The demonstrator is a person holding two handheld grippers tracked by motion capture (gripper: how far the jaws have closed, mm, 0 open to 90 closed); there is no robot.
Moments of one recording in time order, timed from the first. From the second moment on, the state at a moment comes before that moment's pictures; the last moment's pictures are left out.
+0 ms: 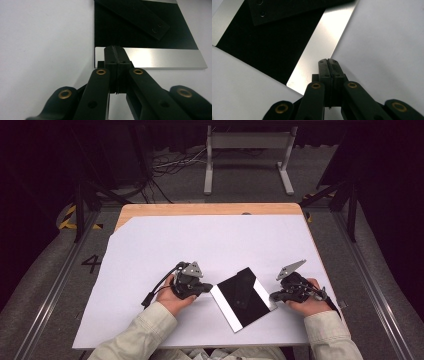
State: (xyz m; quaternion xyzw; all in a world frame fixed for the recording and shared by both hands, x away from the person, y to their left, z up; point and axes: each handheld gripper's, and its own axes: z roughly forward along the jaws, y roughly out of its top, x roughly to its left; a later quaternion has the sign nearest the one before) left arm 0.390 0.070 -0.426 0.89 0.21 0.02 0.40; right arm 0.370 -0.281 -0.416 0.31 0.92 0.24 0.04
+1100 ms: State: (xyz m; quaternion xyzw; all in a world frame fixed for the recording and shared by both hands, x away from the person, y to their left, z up) left arm 0.325 -0.010 -0.436 0.92 0.03 -0.12 0.38; right arm 0.368 -0.286 -0.403 0.30 0.91 0.27 0.08
